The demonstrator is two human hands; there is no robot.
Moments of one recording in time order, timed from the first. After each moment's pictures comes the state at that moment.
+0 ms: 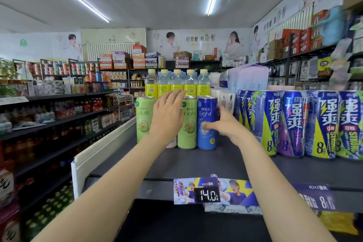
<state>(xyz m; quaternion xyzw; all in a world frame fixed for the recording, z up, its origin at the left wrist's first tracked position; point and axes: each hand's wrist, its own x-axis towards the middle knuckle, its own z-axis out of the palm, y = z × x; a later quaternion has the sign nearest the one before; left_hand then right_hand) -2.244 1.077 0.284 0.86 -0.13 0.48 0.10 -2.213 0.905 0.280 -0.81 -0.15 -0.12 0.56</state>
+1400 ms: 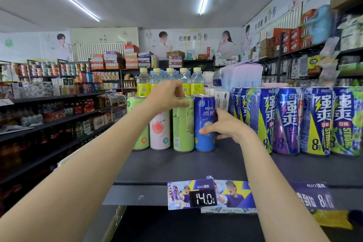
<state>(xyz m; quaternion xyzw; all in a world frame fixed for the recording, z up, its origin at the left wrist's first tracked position) -2.230 1.079 0.349 0.92 -0.20 0.29 0.17 -2.231 0.895 0.288 -0.84 -0.13 -0.04 0.53</state>
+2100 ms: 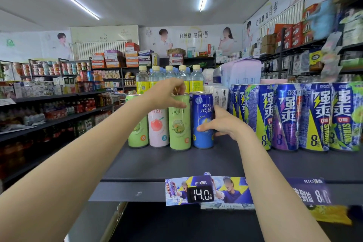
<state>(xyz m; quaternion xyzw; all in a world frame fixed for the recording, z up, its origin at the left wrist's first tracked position) -2.234 1.083 0.354 0.92 -0.28 0.25 0.15 -2.233 0.897 0.288 -0.84 -0.13 -0.03 0.53</state>
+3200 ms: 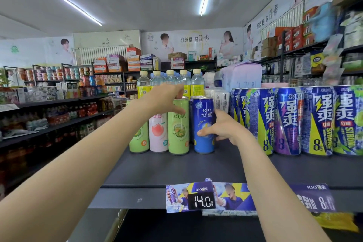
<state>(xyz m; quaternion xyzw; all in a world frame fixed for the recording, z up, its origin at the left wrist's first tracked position) -2.235 1.080 0.359 0.93 -0.22 0.28 0.00 -2.229 0.896 0.286 -0.84 -0.14 -0.06 0.52</state>
